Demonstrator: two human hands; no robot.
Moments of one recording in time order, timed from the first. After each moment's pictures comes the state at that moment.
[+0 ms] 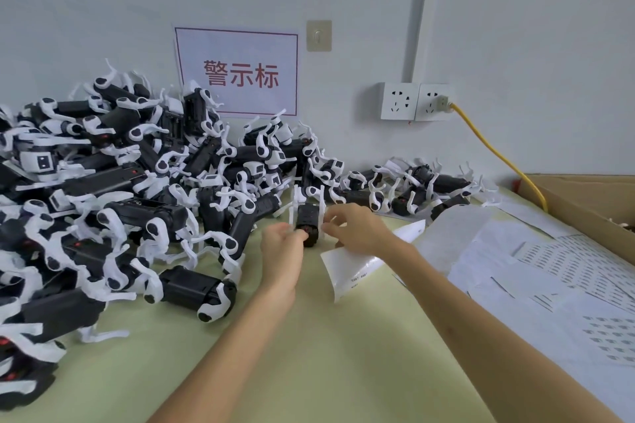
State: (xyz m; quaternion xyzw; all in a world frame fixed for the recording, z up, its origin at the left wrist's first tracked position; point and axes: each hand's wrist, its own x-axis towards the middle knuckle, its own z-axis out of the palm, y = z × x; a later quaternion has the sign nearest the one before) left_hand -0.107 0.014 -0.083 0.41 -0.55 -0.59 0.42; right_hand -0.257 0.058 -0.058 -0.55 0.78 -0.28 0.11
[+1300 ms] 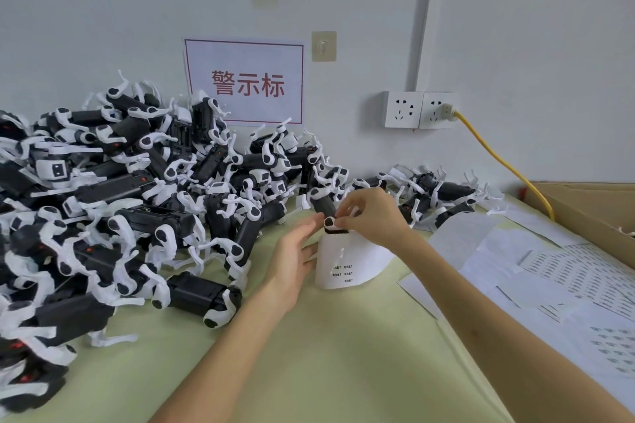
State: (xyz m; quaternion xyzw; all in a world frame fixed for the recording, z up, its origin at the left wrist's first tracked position) left_hand -0.103 0.016 -0.072 0.25 -0.51 -0.74 0.35; right_hand -0.259 0.073 -0.027 -0.53 0.74 -0.40 0.05
